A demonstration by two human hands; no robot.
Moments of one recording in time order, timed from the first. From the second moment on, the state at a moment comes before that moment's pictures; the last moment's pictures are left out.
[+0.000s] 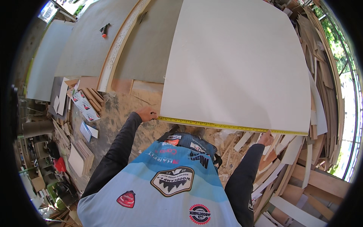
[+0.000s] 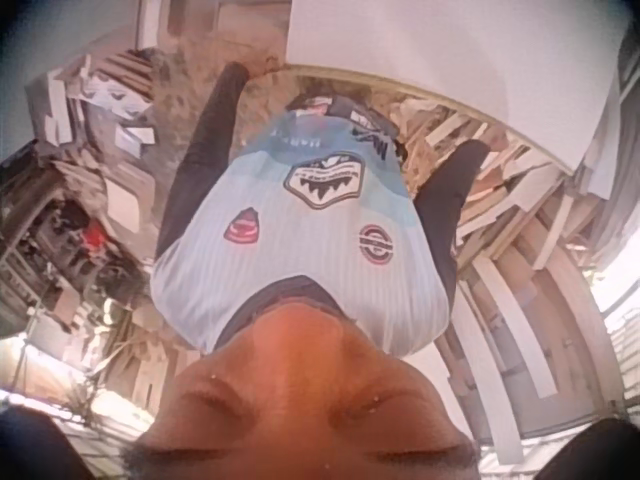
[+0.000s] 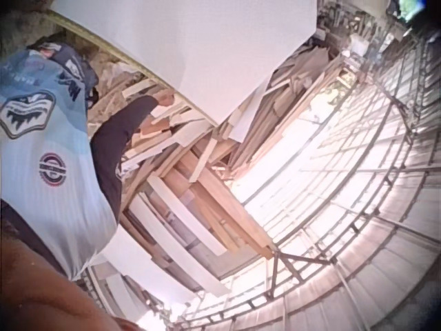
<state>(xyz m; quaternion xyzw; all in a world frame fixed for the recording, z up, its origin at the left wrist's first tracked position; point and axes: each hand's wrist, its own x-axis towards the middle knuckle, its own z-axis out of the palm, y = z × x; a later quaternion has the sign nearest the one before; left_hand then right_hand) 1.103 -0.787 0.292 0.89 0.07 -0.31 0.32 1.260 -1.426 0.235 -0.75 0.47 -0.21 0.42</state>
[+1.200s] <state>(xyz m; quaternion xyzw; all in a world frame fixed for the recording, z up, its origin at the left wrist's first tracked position) 1.125 -0.821 0.324 0.89 0.00 -0.22 0.41 1.288 -1.245 0.298 -0.70 0.08 -0.12 0.70</state>
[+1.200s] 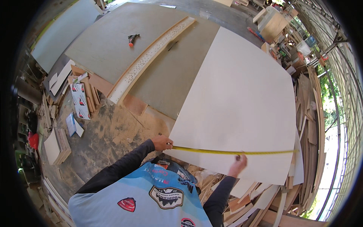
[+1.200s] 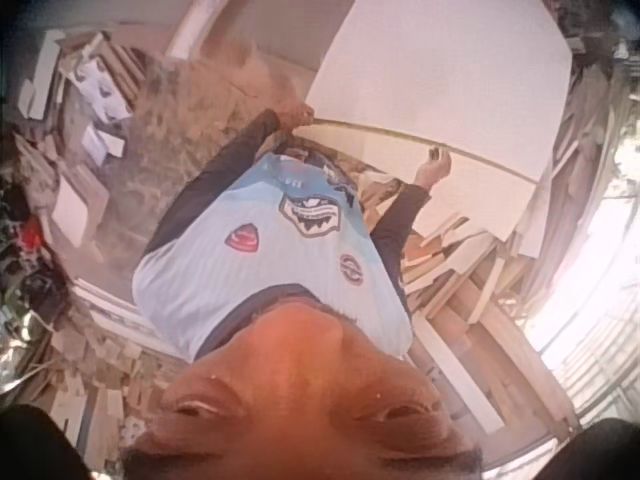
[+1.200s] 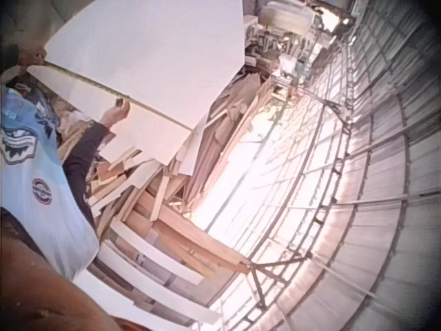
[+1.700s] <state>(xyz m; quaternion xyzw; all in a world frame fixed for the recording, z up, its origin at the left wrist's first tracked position) 1.049 -0.663 0.331 0.59 0.43 0.12 0.67 1.214 -0.975 0.306 -0.69 -0.22 0.39 0.57</state>
